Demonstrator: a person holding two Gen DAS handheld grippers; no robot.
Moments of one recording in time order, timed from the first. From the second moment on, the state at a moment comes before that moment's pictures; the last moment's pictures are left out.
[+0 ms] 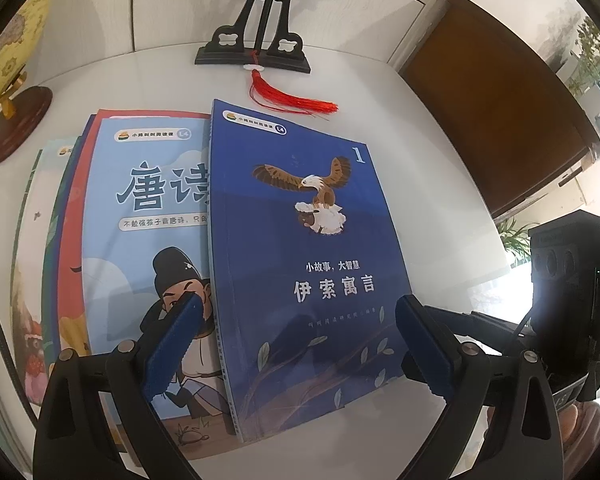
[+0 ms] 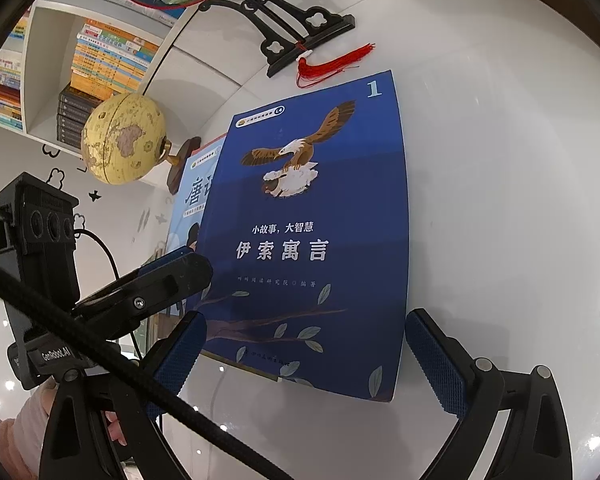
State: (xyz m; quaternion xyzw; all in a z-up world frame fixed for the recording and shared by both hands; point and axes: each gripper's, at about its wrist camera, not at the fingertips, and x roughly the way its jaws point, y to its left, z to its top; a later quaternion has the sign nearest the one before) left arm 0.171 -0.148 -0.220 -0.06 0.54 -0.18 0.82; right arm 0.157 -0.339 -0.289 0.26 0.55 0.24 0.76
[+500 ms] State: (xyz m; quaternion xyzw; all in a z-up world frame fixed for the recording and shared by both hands) left arm 0.172 -0.150 -0.222 -0.07 0.54 -0.18 0.82; right arm 0.157 -0.340 -0.289 0.27 0.54 0.24 0.76
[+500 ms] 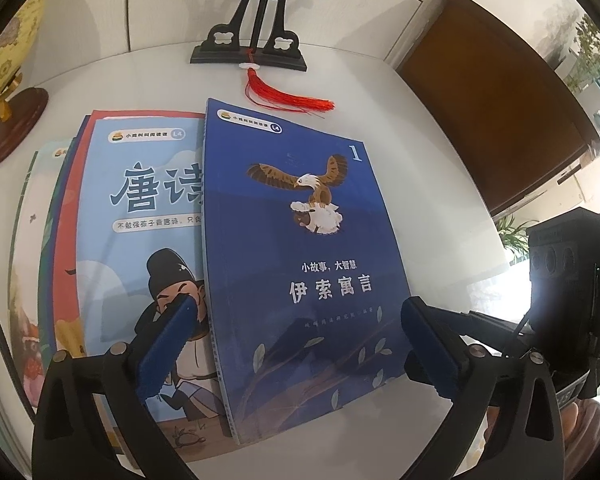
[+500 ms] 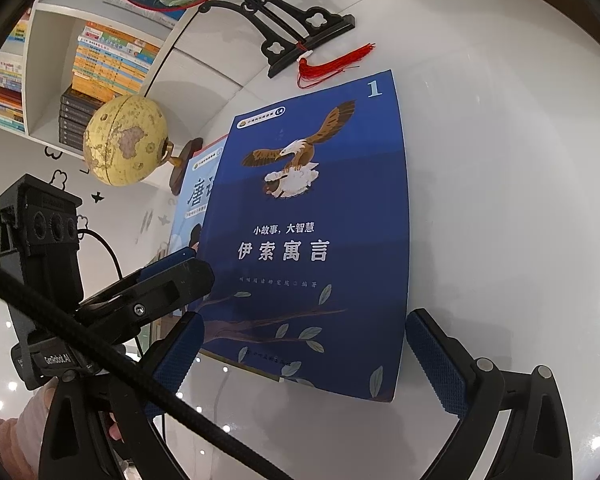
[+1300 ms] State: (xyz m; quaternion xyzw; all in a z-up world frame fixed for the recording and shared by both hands) left arm 0.174 -0.155 -0.225 -0.04 0.56 -0.18 0.81; right arm 0.164 -0.362 -0.303 0.38 0.53 0.27 0.71
